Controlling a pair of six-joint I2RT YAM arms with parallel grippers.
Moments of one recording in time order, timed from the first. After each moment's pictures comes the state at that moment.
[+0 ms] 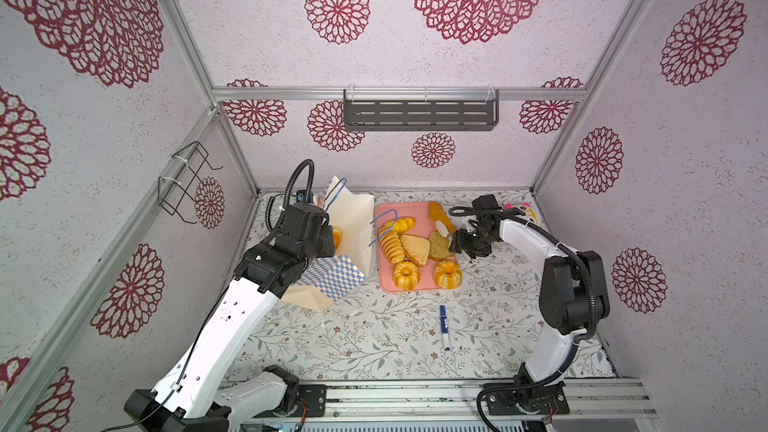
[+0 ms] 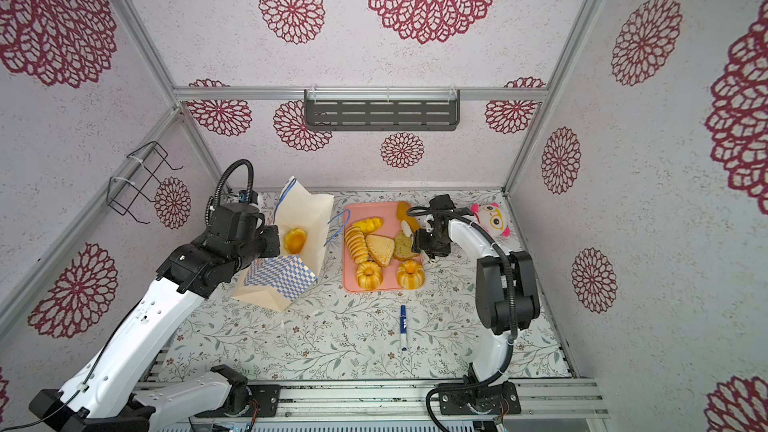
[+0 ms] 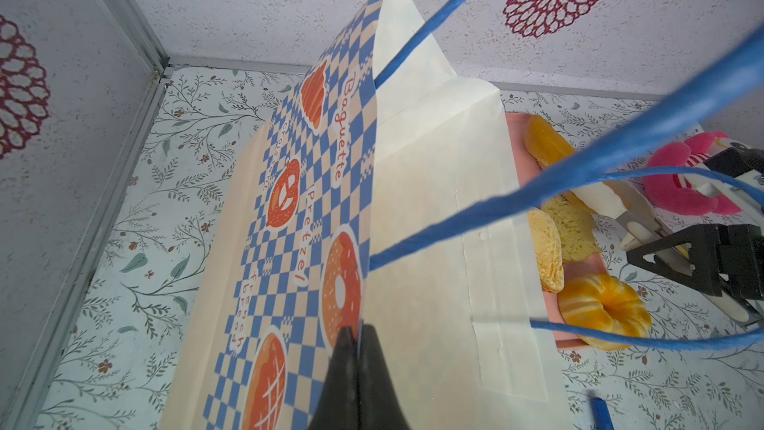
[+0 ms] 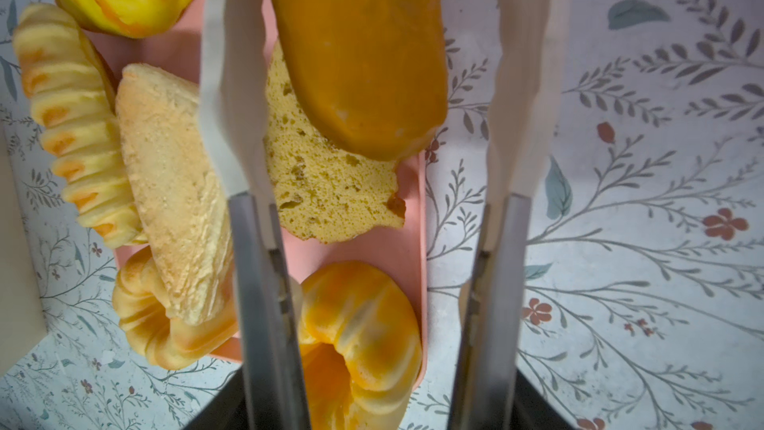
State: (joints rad) left arm -0.45 1.15 1.32 -0.86 -0.32 -0.37; right arm 0.23 1.83 1.42 -0.81 -0.23 0.26
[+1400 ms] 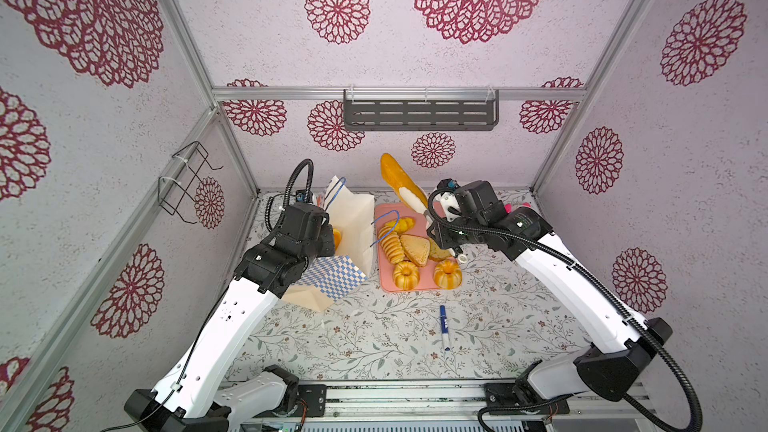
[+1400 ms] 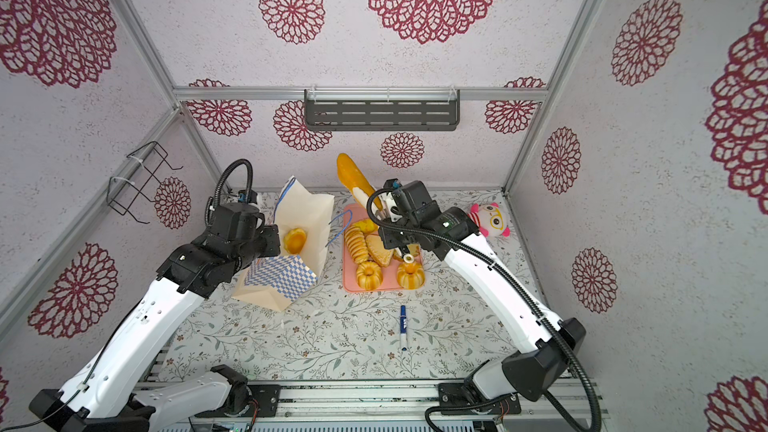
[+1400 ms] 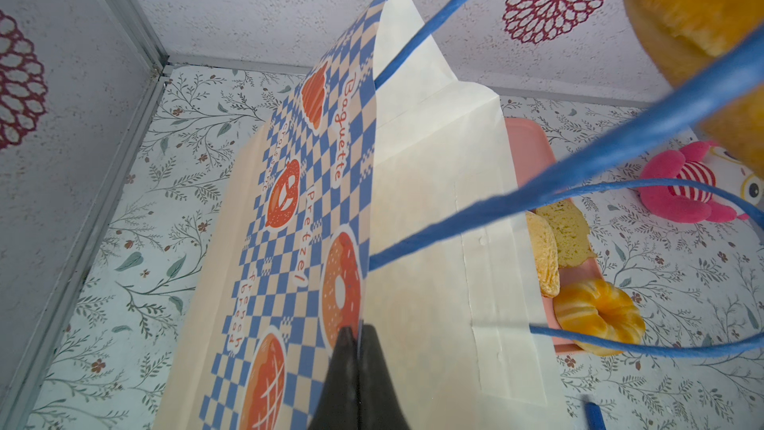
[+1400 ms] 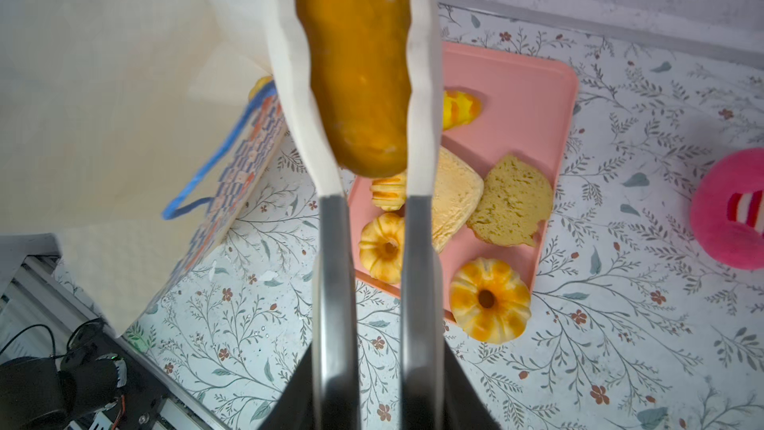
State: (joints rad) left arm -0.45 1.15 1.32 -0.86 -0.32 -0.39; right arm 0.68 1.44 1.68 -1.00 0.00 0.28
